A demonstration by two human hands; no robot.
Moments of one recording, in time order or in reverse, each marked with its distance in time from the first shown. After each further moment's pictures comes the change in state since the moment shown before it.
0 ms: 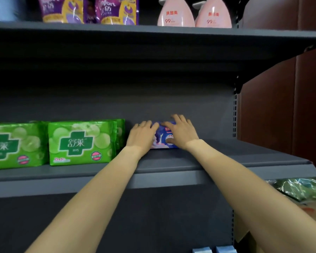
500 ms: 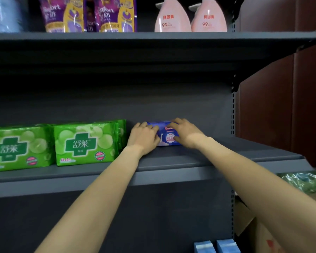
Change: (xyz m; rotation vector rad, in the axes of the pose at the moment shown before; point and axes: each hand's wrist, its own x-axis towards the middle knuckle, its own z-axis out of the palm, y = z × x) left_hand -0.001 -0.001 0.002 0.016 0.064 0.056; right_hand -0.014 0.010 -0.018 0.206 -0.168 -0.012
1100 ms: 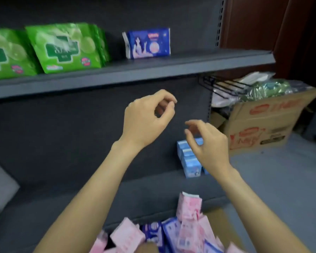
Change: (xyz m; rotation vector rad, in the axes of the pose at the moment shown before) left_hand -0.213 0.100 -0.139 -0.972 0.137 -0.118; right_hand -0.316 -0.104 0.055 0.324 0.611 0.200
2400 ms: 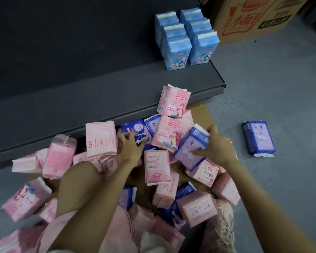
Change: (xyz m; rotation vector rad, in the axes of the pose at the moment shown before) left_hand -0.461 -0.120 0.200 0.035 -0.773 -1.076; right_hand -0.341 0.068 -0.011 -0.319 -1.142 0.999
